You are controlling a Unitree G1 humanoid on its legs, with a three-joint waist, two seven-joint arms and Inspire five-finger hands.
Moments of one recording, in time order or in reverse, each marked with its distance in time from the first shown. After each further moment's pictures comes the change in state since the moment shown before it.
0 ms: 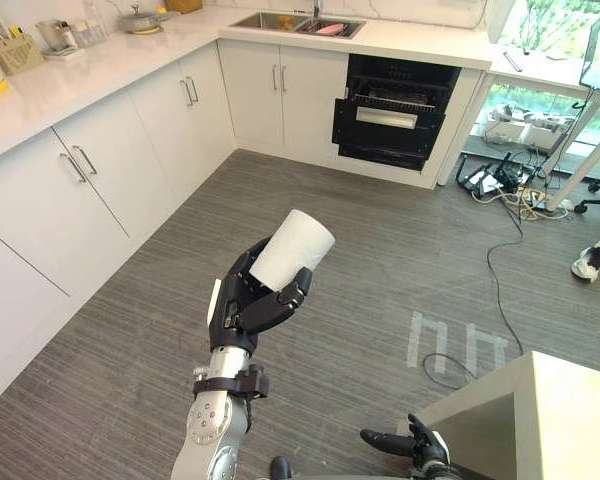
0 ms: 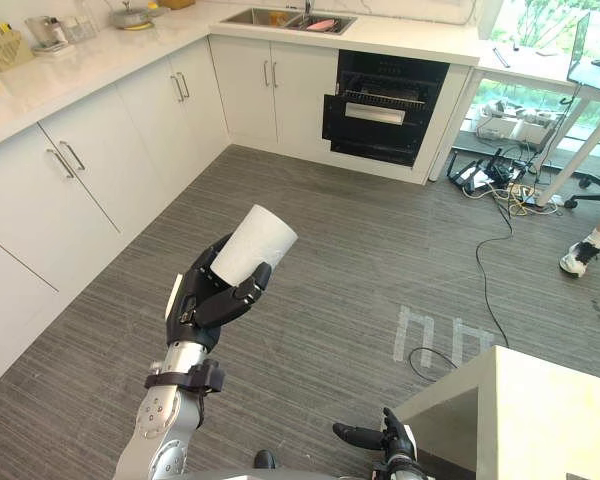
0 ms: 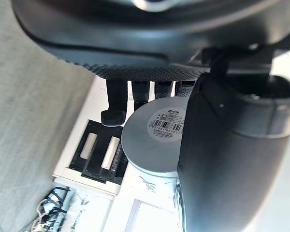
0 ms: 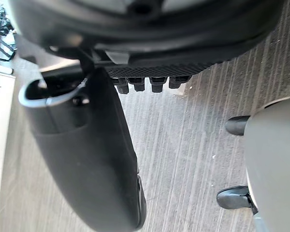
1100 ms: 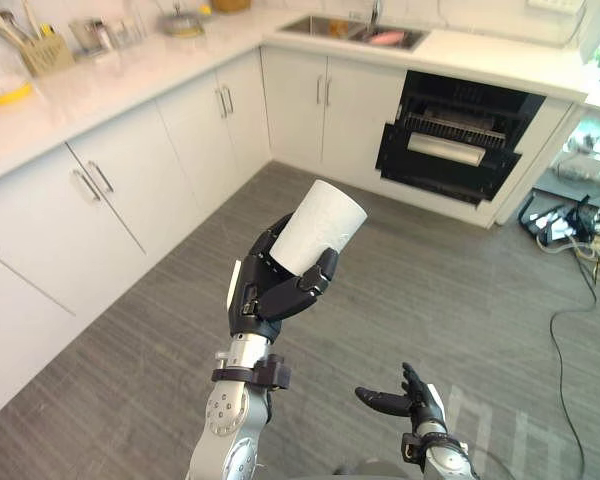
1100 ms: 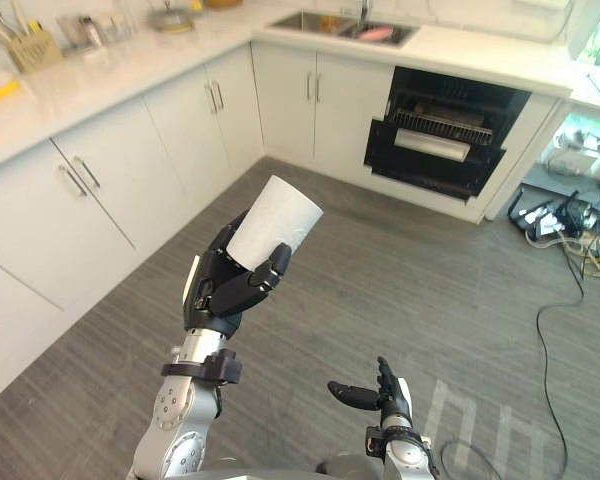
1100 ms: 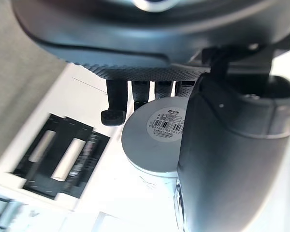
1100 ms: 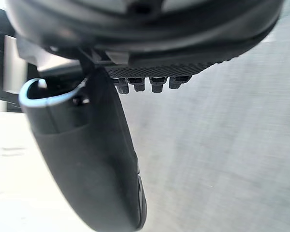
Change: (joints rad) left arm -0.044 -0.057 -0.091 -0.110 -0.037 -0.022 -0.019; right arm 0.050 -0.017 0.077 -0.359 -0.012 -0.016 -0.049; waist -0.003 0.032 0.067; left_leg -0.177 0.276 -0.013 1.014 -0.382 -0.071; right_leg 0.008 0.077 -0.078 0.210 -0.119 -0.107
